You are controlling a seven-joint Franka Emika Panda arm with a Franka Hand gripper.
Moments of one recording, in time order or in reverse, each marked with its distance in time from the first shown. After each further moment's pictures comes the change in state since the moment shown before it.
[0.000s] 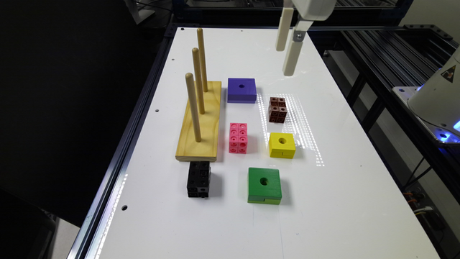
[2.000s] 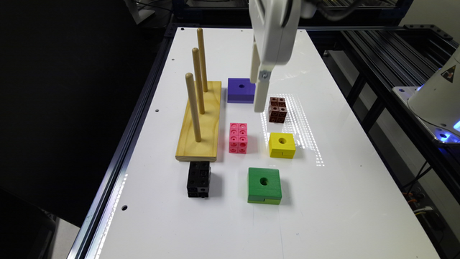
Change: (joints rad) arm -0.002 0.244 0.094 0.157 -0.001 0.080 0.093
